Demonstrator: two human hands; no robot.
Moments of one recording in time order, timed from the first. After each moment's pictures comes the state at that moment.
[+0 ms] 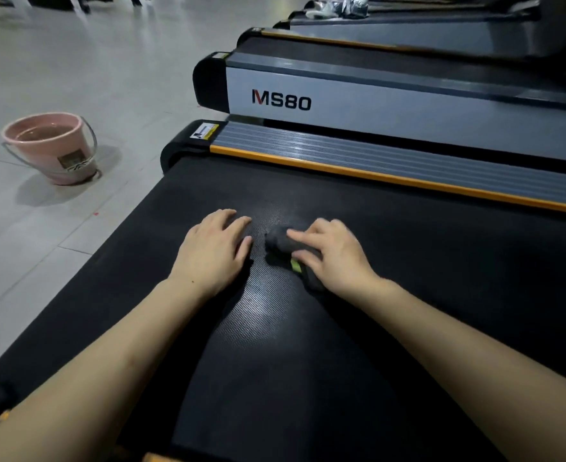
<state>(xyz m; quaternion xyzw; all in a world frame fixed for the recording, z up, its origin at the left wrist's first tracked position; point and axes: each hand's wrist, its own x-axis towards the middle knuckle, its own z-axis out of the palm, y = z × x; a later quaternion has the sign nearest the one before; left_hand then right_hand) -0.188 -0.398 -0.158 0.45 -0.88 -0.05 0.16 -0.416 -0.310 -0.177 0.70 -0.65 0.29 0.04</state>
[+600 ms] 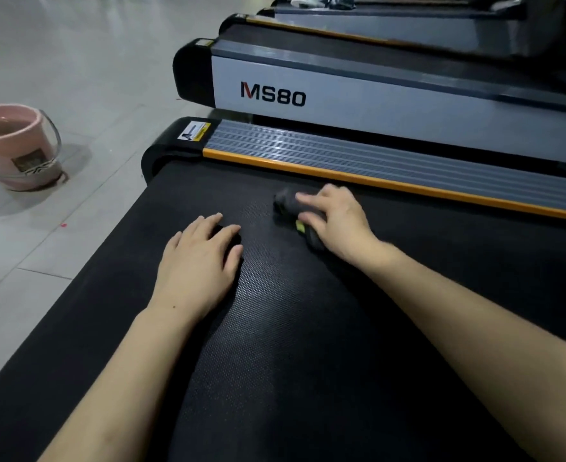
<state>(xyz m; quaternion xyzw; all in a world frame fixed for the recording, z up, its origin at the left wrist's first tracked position) -0.177 -0.467 -0.189 0.46 -0.87 -0.08 0.19 -0.445 -0.429 -0.171 0.64 -0.72 0.27 0.03</state>
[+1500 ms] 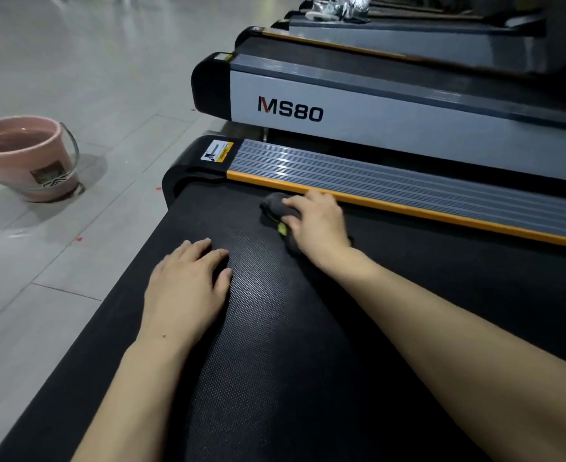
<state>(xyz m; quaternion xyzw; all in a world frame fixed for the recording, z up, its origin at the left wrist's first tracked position) -0.142 -0.500 -0.181 0.52 -0.84 -0.09 0.16 -0.392 -0.510 -0.172 0.60 -0.76 0.25 0.06</state>
